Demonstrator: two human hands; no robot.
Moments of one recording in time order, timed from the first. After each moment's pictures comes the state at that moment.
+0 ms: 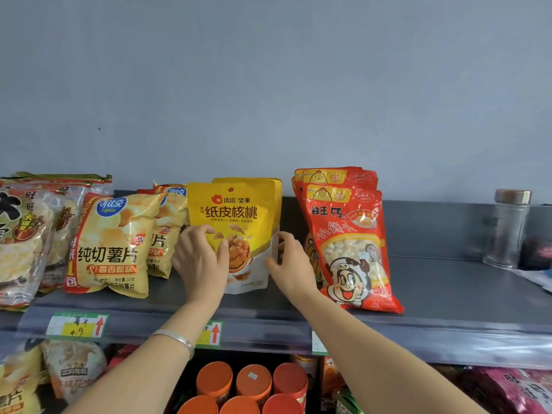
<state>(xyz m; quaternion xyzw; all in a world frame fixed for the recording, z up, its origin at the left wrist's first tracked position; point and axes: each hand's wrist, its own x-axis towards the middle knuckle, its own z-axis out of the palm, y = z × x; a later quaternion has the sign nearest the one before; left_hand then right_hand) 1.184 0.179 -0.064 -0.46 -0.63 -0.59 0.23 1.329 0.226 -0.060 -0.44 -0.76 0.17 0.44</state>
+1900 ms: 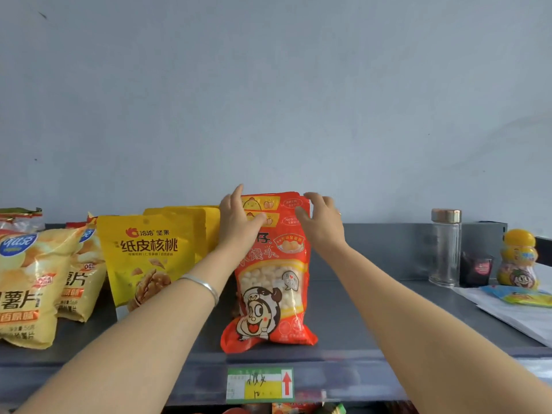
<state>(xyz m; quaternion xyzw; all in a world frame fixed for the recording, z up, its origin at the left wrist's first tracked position) 1.336 0.255 0.046 -0.59 -0.52 -0.62 -0.04 1.489 0.281 0.053 -0.49 -0.70 0.05 0.51</state>
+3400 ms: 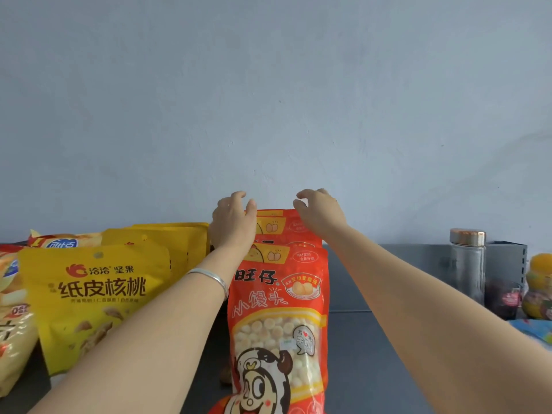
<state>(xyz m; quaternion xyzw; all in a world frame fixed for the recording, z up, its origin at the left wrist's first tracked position) 1.315 0.362 0.078 -0.54 -0.62 -0.56 0.09 1.468 0.386 0.109 -0.55 -0.72 -0.02 0.42</state>
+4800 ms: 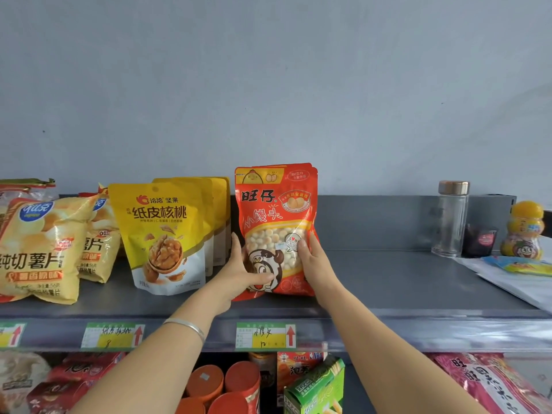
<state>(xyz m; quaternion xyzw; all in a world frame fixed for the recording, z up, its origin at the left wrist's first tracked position) 1.312 0.221 -0.069 -0.59 -0.52 -0.49 -0.37 1.473 0.283 -0.078 -0.40 -0.62 0.44 0.51</state>
